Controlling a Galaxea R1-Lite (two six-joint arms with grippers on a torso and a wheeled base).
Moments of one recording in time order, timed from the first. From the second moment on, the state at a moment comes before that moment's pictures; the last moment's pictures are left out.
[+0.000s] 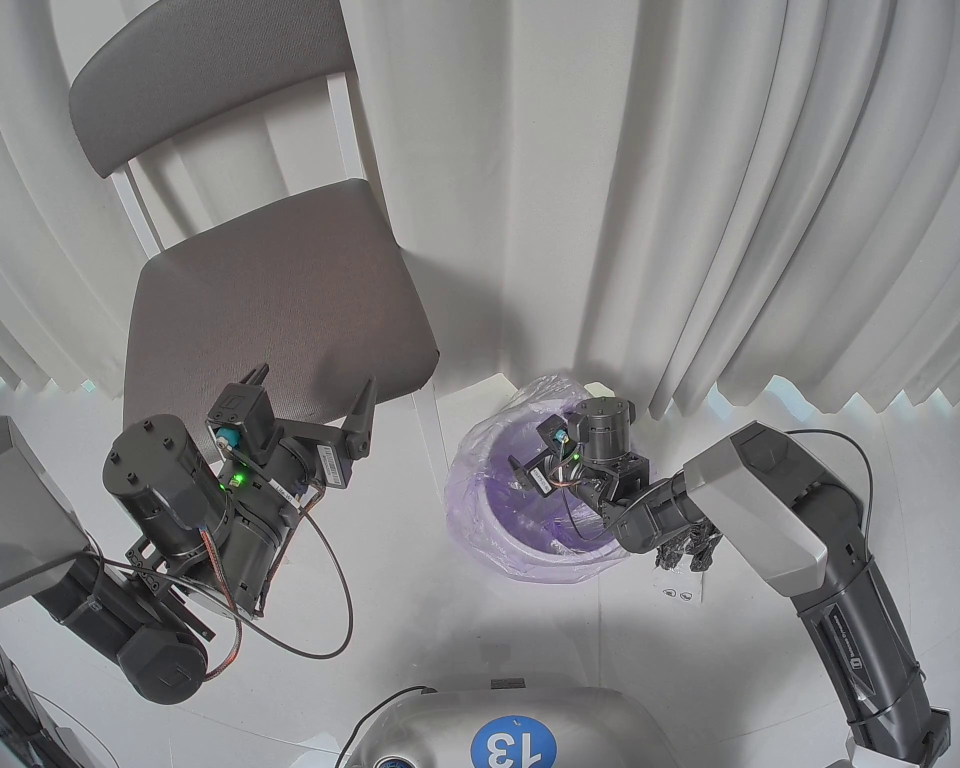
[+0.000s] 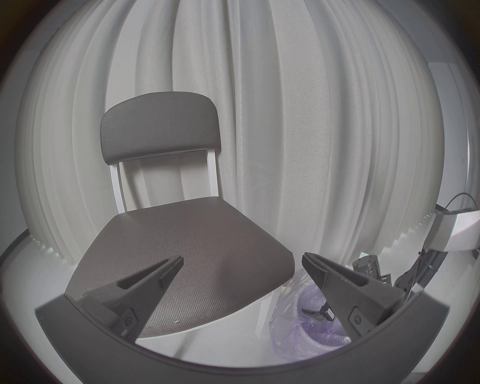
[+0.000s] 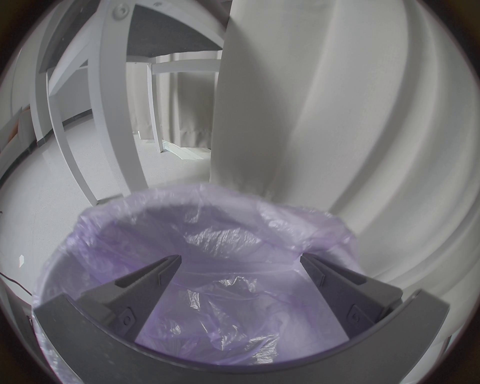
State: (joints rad) left arm -0.57 1.82 -0.45 -1.55 0.40 0.16; right arm 0.47 2.69 -1.71 -0.71 -0.13 -0.41
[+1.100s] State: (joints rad) left arm -0.58 1.83 -0.44 -1.55 0.40 0.16; right arm 0.45 2.64 -1.51 -0.67 -0.12 -0.50
